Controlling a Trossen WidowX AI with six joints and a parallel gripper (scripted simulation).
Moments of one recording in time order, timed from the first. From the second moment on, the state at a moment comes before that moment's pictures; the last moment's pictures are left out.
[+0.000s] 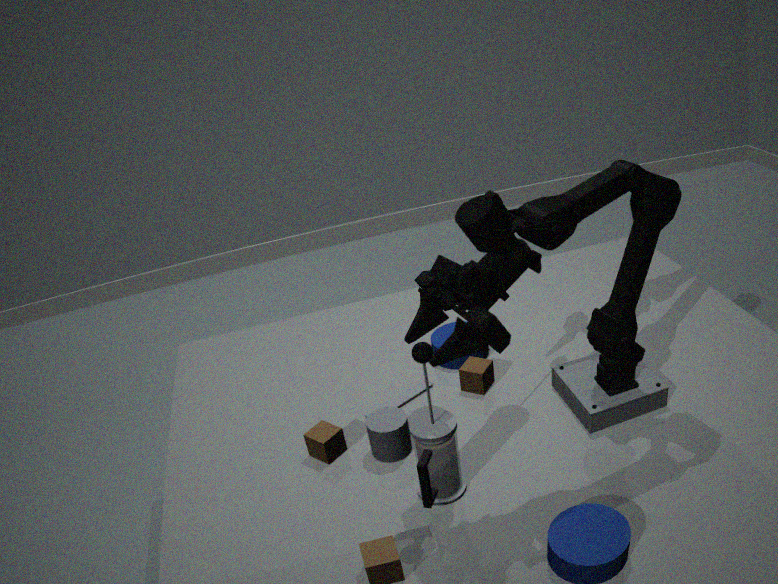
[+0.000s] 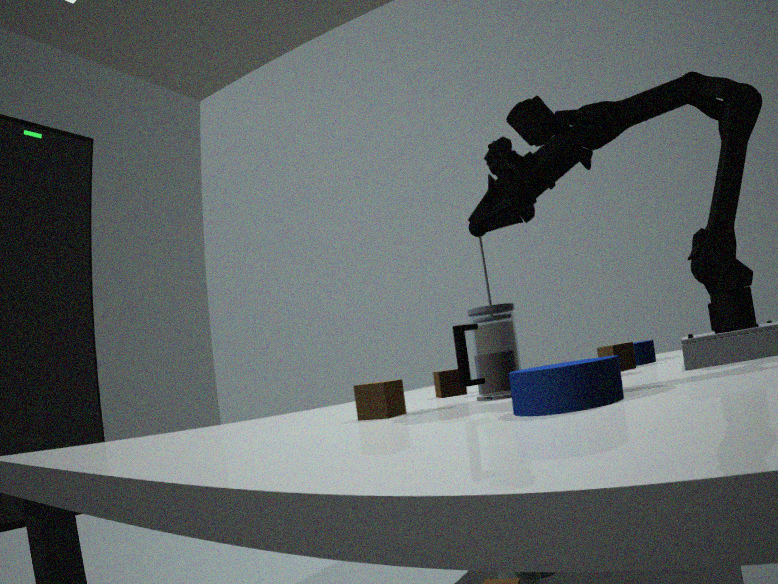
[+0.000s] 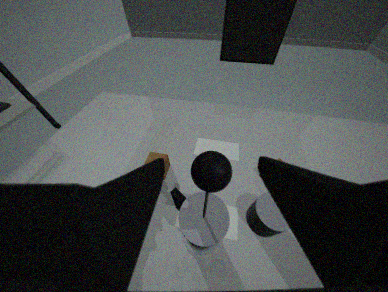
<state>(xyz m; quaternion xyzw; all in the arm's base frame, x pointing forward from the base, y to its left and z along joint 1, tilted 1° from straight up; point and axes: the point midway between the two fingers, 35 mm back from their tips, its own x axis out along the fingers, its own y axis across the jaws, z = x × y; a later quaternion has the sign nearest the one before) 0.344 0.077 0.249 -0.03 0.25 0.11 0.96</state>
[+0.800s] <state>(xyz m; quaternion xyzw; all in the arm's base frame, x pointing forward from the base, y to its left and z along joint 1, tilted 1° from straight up) 0.346 0.078 0.247 -0.03 0.25 0.11 0.96</state>
